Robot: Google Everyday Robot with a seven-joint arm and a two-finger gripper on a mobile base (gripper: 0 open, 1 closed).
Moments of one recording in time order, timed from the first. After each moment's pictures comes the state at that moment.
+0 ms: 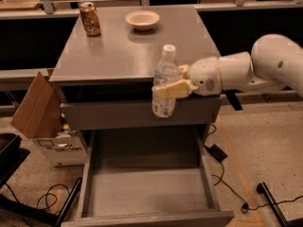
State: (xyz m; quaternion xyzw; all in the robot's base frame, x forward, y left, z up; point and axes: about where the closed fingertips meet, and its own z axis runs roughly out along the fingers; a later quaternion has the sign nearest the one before) arm 0.555 -0.037 0.875 -0.48 0.67 0.39 0.42
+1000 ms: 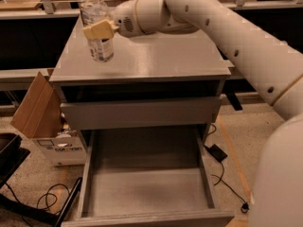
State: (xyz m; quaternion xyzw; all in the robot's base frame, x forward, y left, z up) arm 0.682 0.140 0.983 -0.47 0.65 0.36 0.47
